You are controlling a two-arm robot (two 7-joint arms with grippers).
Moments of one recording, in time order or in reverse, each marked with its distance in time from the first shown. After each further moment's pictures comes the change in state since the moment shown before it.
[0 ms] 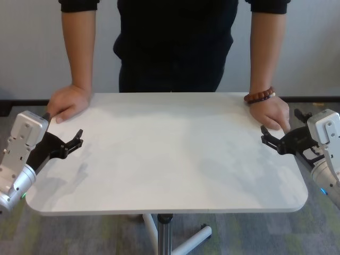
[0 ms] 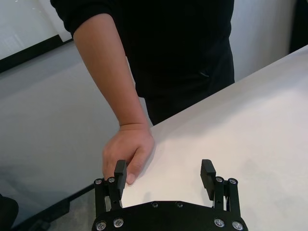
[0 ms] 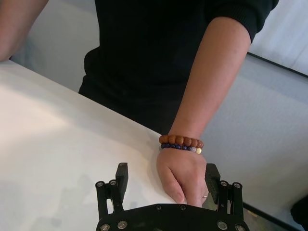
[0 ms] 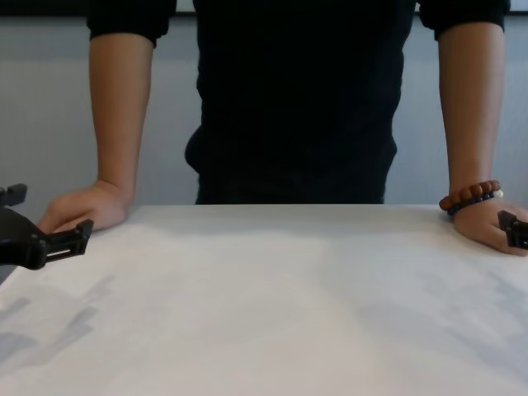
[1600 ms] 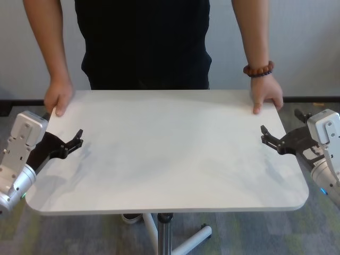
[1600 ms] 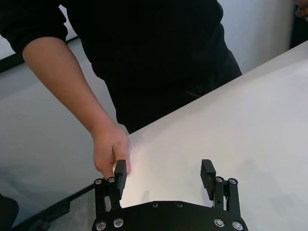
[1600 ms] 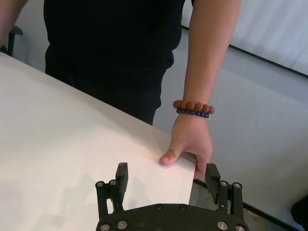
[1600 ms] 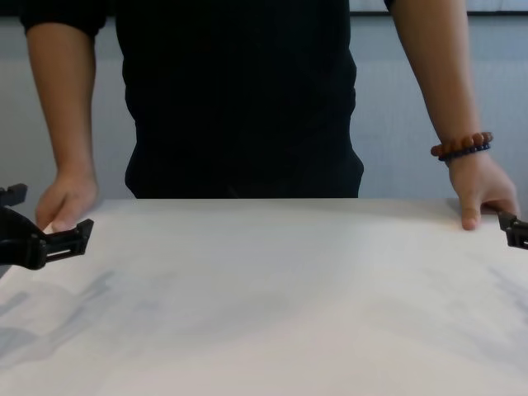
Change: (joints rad) left arm 0.000 0.000 0.000 0.000 0.000 0.000 0.000; right arm 0.000 0.000 0.000 0.000 0.000 0.000 0.000
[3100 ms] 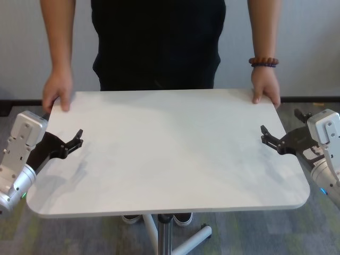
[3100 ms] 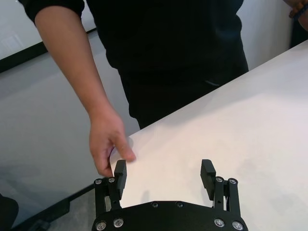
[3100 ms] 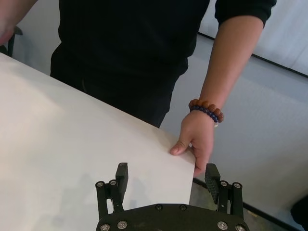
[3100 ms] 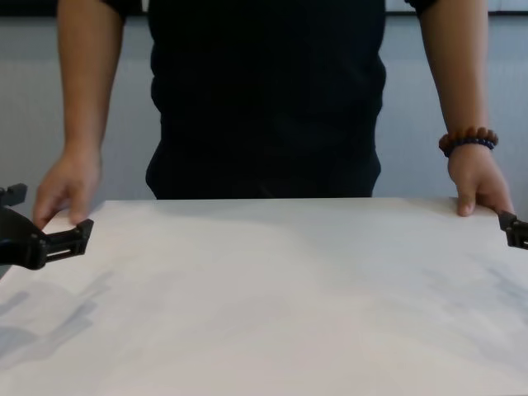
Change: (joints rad) left arm 0.000 0.000 0.000 0.000 0.000 0.000 0.000; right arm 0.000 0.000 0.000 0.000 0.000 0.000 0.000
